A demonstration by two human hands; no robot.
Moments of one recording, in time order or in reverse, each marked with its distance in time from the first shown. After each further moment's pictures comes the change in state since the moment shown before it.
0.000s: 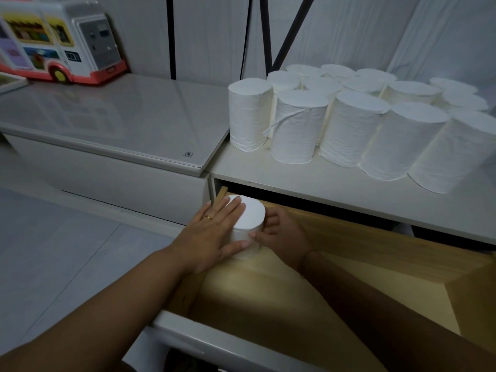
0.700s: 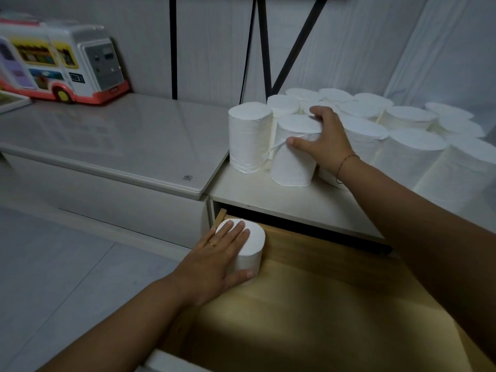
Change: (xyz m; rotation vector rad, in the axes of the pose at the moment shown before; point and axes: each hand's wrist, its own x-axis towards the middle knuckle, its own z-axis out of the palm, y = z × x) left_hand 0.002 0.011 -0.007 -0.053 -0.024 0.012; right_hand 0.122 -0.120 -0.125 -0.405 0.365 -0.348
